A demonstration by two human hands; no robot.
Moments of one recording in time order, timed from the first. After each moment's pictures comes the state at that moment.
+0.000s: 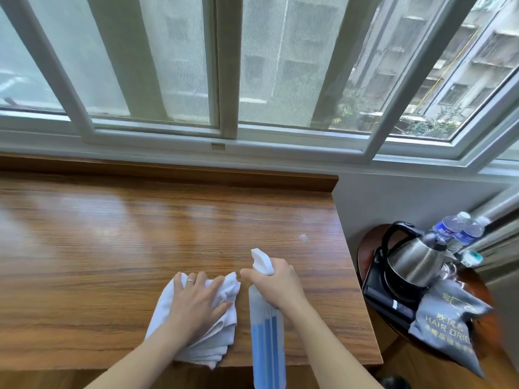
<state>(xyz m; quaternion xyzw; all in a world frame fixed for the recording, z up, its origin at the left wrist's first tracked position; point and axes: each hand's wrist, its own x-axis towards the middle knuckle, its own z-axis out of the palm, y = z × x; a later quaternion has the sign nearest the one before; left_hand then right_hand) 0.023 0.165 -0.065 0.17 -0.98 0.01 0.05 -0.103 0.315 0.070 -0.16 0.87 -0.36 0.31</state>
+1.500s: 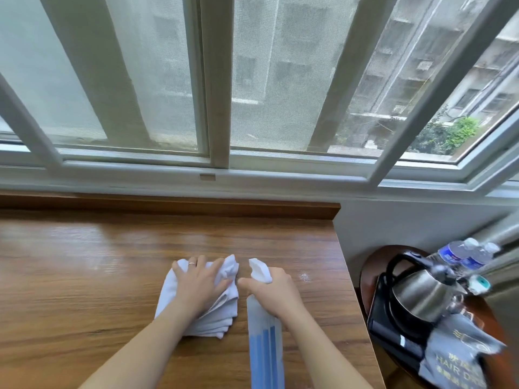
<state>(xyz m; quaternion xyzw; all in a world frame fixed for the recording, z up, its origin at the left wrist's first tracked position) -0.116 0.085 -0.059 0.23 -0.97 0.00 0.03 -0.187 0.257 0.077 -0.13 0.86 -0.36 0.33</state>
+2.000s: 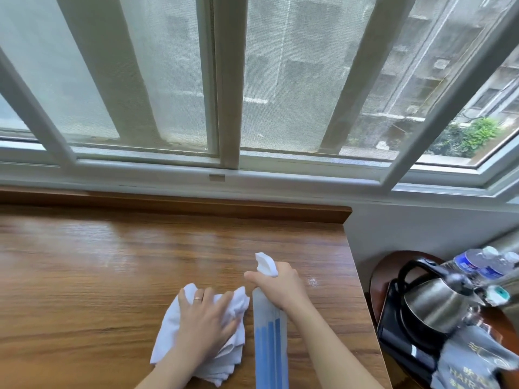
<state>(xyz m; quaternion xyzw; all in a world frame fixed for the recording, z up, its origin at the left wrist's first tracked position) -0.061 0.127 -0.057 0.21 -0.98 -0.03 0.06 -0.203 0.244 0.076 -0.13 0.86 -0.35 0.33</state>
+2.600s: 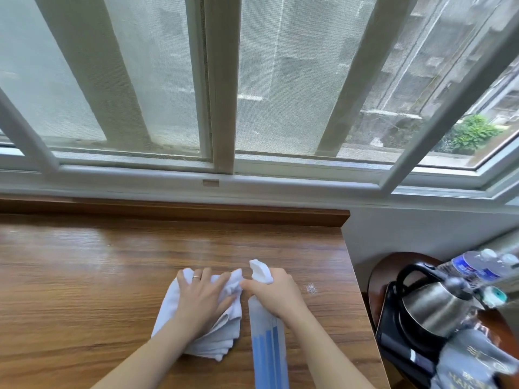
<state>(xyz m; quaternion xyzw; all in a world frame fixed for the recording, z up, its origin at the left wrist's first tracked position) -0.113 0.084 -0.053 0.19 -0.98 0.01 -0.01 -0.216 0.234 0.065 -0.12 0.87 -0.34 0.35</state>
